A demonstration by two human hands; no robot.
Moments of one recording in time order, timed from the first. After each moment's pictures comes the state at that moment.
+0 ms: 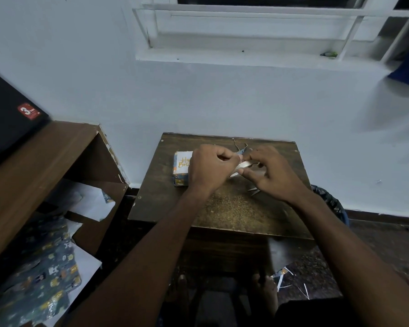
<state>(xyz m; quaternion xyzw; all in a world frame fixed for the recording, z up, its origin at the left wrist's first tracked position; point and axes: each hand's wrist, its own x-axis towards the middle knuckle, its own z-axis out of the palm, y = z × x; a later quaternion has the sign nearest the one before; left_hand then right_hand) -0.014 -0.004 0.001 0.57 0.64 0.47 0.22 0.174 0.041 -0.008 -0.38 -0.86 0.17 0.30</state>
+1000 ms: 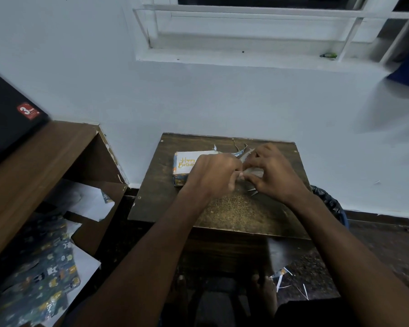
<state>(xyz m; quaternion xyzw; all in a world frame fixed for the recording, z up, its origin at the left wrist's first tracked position) -0.021 -0.005 0.000 0.81 0.55 0.22 -0.07 0.177 0.046 -0.012 -0.37 -0.89 0.06 0.26</state>
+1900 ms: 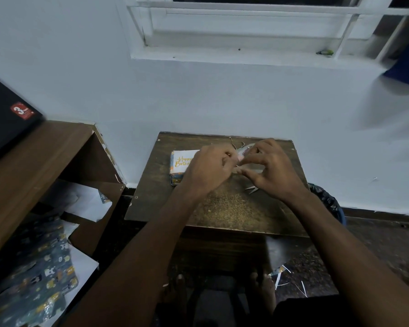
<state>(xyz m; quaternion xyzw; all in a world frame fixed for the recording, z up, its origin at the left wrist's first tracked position) -0.023 0.002 0.004 0.70 0.60 0.35 0.16 0.179 0.050 -0.018 -0.36 -0.87 0.05 0.33</state>
